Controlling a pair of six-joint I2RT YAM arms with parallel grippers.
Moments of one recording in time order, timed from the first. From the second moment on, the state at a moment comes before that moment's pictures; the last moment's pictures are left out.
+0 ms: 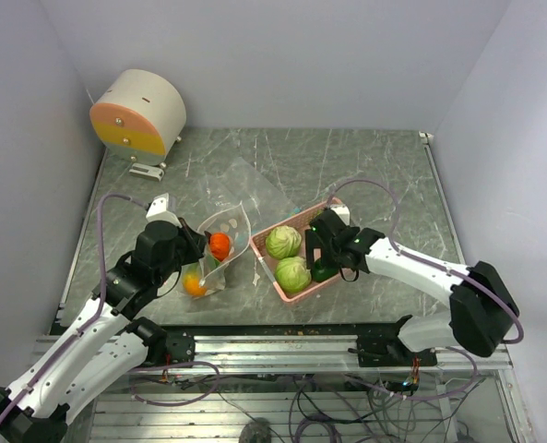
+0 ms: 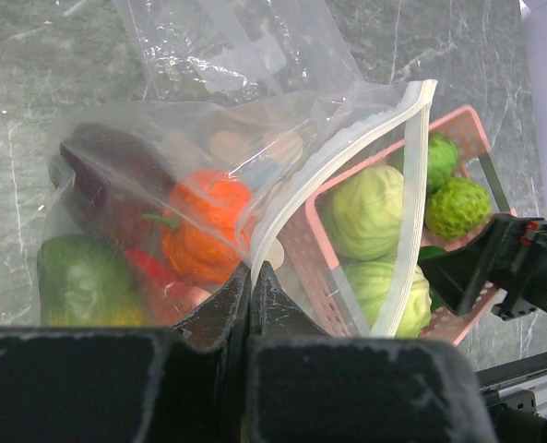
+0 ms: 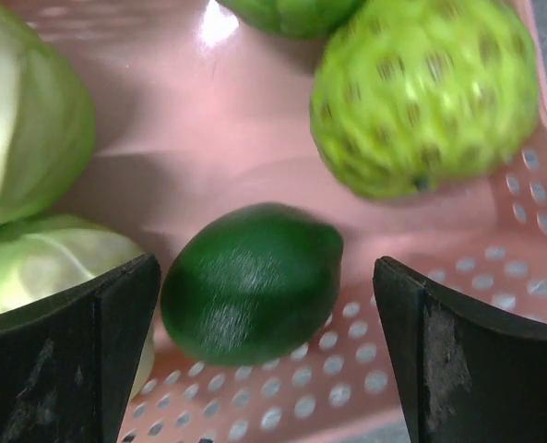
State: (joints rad) left arm -0.58 0.64 0.66 -0.48 -0.23 -0.73; right arm 0.75 1.33 0.81 -0.57 0.35 0.59
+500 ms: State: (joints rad) left arm -0.58 0.66 0.66 -0.48 -0.23 -0.72; right arm 0.70 1.38 0.79 -0.53 0.28 0.55
